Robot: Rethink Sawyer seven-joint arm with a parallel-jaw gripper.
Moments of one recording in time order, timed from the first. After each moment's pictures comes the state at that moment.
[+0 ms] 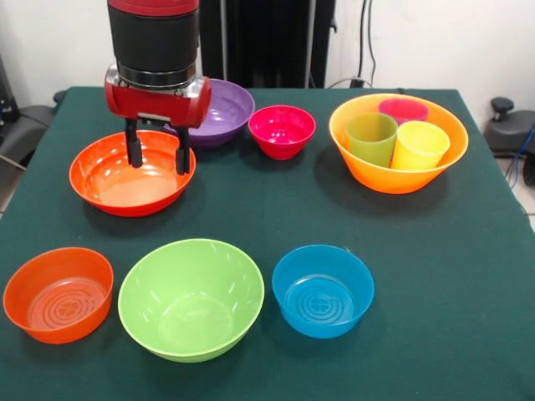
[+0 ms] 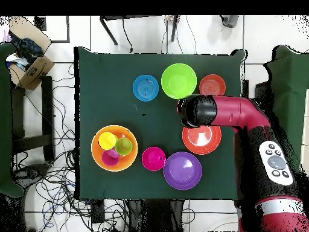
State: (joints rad) arm -0.61 -0.63 0.32 1.49 -0.46 0.69 1.86
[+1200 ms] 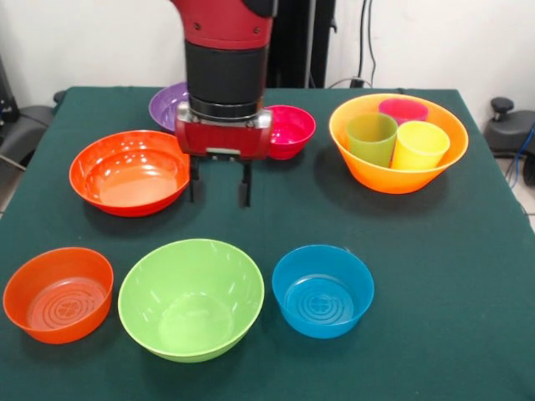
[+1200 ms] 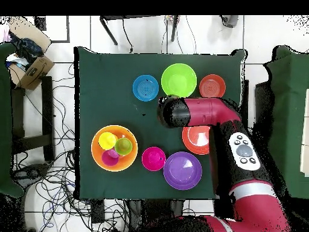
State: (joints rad) arm -0.49 -0.58 0.28 1.51 -0.48 0.49 1.86
